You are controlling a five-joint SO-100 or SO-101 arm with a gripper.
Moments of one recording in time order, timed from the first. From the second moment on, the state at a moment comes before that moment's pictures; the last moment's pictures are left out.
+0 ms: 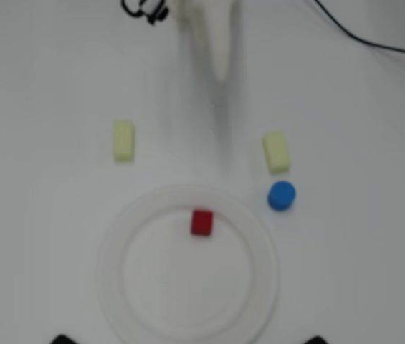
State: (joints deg) arm -8.1 144.1 120.5 86.7 -8.7
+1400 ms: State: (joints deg) arm -8.2 187.3 175.3 75.2 -5.3
